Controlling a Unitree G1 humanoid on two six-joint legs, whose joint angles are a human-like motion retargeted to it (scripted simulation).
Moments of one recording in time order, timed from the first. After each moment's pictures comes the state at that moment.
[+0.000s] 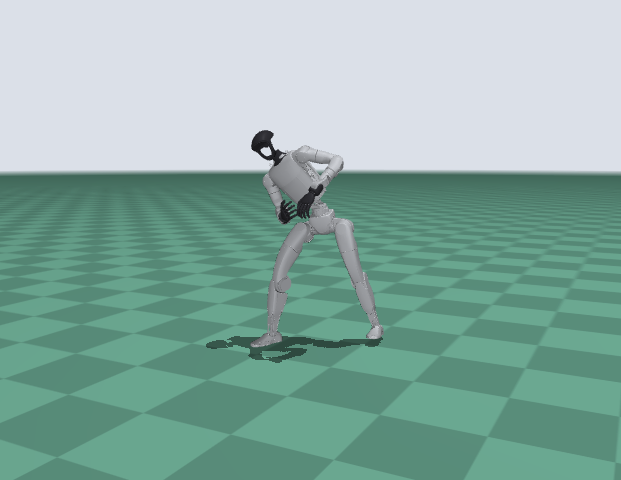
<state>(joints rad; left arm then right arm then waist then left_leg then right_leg) 0.12 0.69 -0.27 -0.33 0.48 -0.06 -0.19 -0.33 -0.24 0.68 0.19 0.21 -0.37 0.24 -0.22 0.44 0.15 -0.17 0.09 0.05 0.15 -0.41 -0.26 -0.75 -0.55 -0.21 0.41 0.06 0.08</state>
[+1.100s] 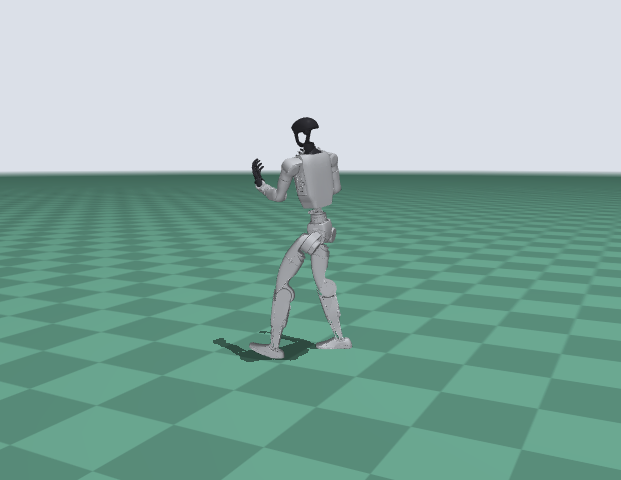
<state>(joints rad) -0.61 0.14 -0.18 0.31 -0.98 -0.30 -0.45 -0.18 -0.31 -0.08 -0.18 0.71 -0.63 -0.04 -0.42 0.01 0.07 -0.52 0.26 0.03 0.29 -0.21 -0.10 -0.03 0.27 0.34 0.25 -0.26 -0.21</state>
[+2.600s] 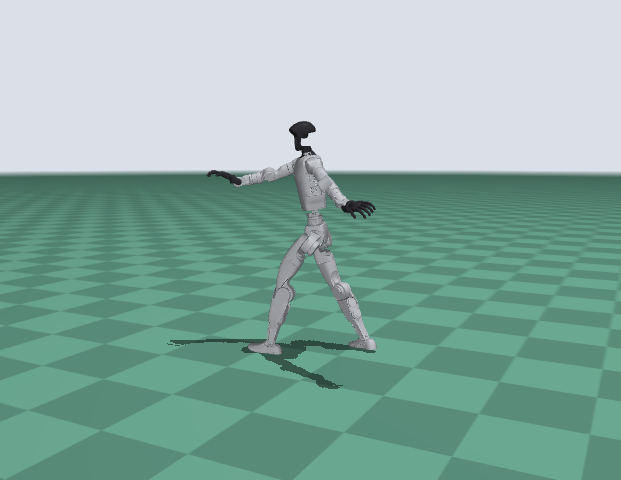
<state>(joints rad) 0.18 0.96 1.09 1.69 1.13 0.27 0.65 -1.26 -0.49 0.08 1.38 -1.12 -0.24 -0.64 0.44 -0.01 0.02 -0.60 -0.06 -0.16 0.20 0.16 -0.21 0.31 -0.07 -0.70 0.13 -0.35 0.23</state>
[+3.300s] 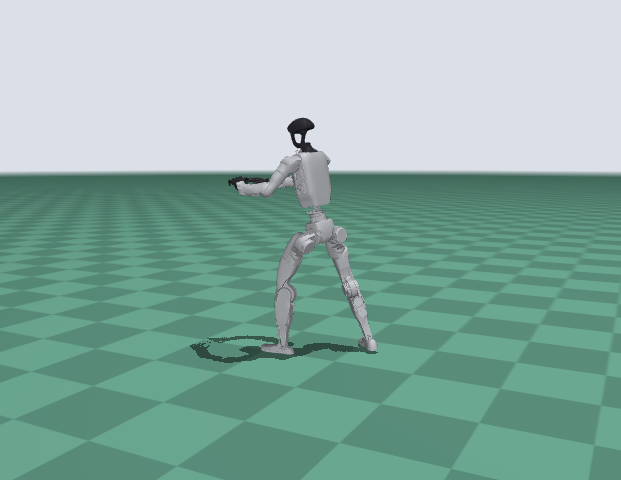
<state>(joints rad) -0.55 0.73 0.00 0.39 0.56 -0.70 0.00 -1.06 -0.16 0.47 0.83 -1.18 -0.55 -0.45 0.13 0.05 0.03 -0.52 0.29 0.26 0.33 -0.09 -0.16 0.11 -0.16 -0.51 0.11 -0.19 0.19</state>
